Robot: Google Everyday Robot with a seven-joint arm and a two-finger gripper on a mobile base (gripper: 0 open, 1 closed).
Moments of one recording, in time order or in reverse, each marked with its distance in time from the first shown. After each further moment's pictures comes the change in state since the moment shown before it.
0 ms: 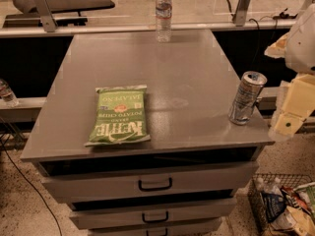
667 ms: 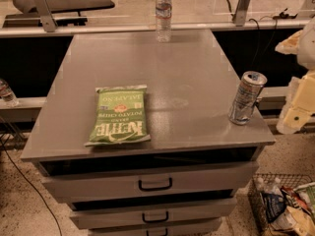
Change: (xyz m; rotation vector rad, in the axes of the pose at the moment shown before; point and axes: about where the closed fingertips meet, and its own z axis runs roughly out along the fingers) arm 0.020 -0.023 0.005 0.041 -0.034 0.022
